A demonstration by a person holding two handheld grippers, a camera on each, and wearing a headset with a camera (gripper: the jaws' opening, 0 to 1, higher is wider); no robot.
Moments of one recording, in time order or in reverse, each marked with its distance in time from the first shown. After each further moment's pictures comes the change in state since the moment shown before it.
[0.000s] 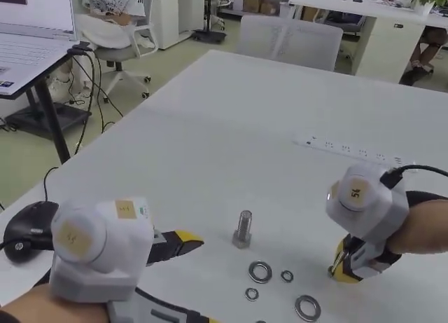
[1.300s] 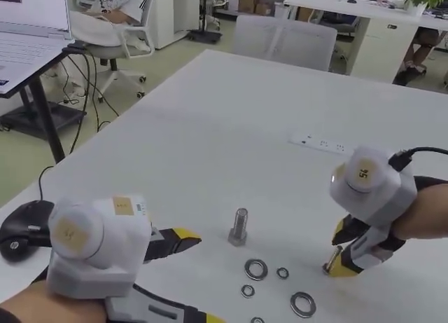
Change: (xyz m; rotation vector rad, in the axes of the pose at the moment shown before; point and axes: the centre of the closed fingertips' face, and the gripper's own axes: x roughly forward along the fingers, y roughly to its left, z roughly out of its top) left arm 0.000 0.000 0.000 0.005 -0.007 -0.003; right arm -0.027 -0.002 0.013 0.011 -0.056 -0.019
